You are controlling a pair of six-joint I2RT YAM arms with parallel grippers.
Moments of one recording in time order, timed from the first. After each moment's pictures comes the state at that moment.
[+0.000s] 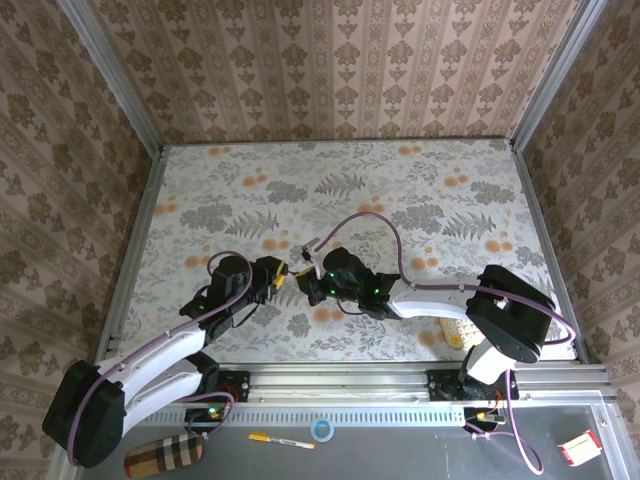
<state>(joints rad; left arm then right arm) -0.62 0.90 0.30 0.12 0.09 -1.75 0.97 1.61 0.80 0.30 -0.01 0.39</state>
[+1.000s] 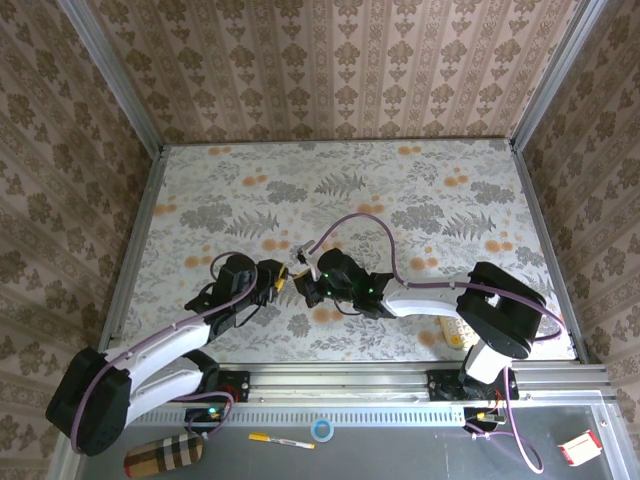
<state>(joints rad) -0.64 0.99 0.31 0.10 0.06 -1.75 0.98 1.66 0.84 0.27 -0.01 0.34</state>
